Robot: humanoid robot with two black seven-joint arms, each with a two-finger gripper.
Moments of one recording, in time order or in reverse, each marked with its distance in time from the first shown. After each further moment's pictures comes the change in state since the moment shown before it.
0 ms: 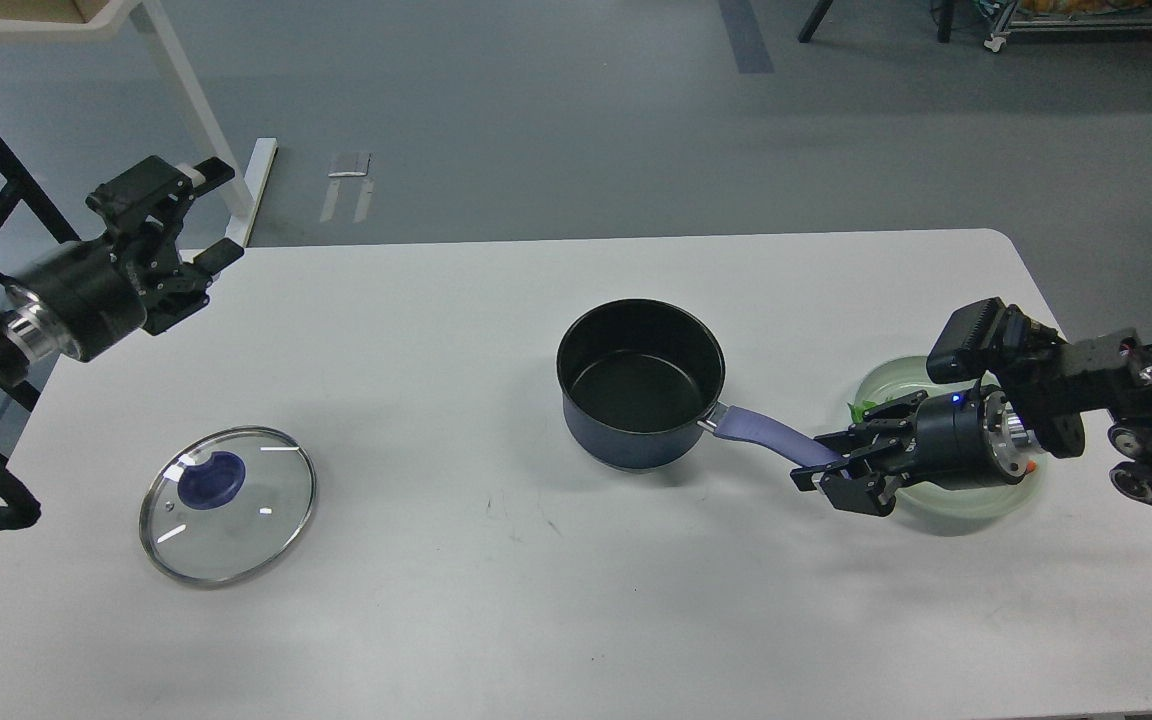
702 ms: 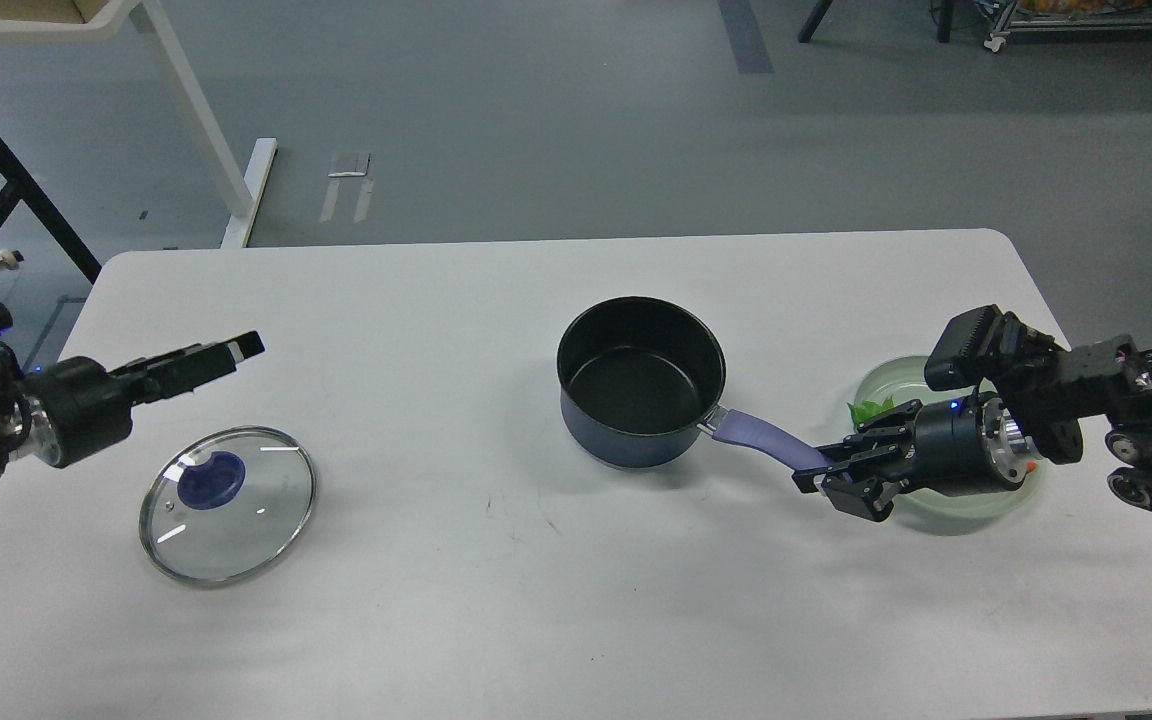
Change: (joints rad) left arm 0.005 0.075 0.165 -0.013 0.500 0.145 0.001; right arm -0.013 0.013 -0.008 -0.007 -0.007 0.000 0.000
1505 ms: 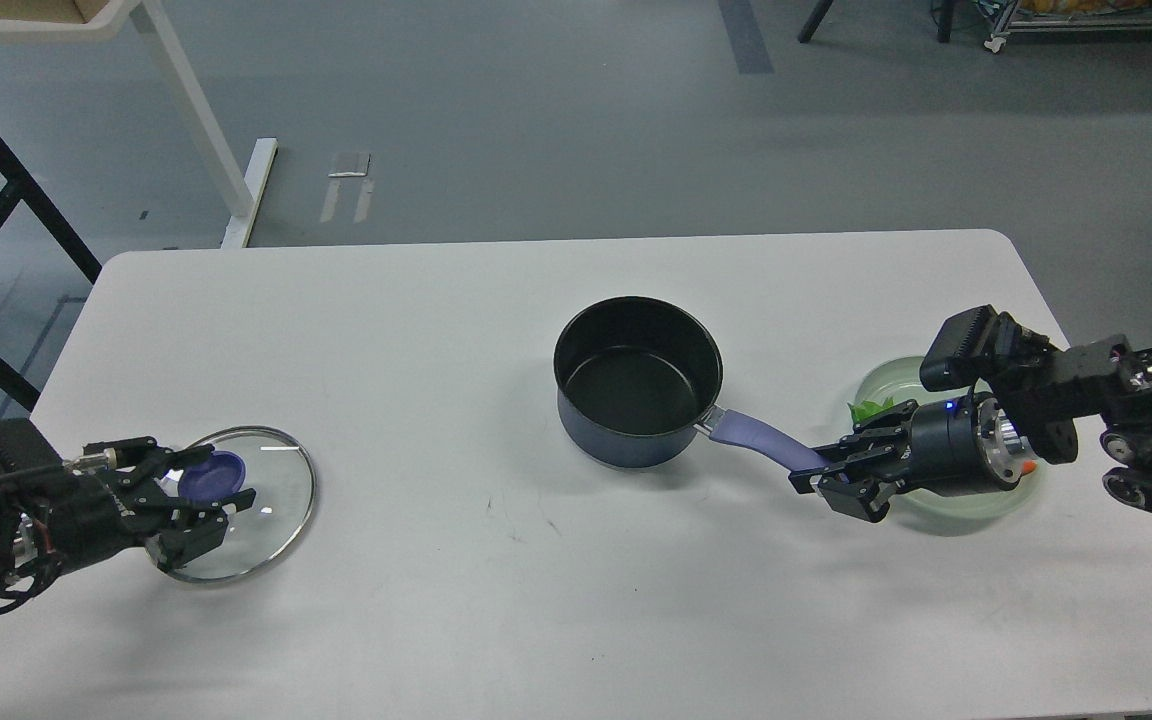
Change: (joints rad) left arm 0.170 -0.093 0.125 0.227 1.002 0.466 0.000; right arm 0.000 0.009 0.000 -0.002 -0.001 0.000 0.000
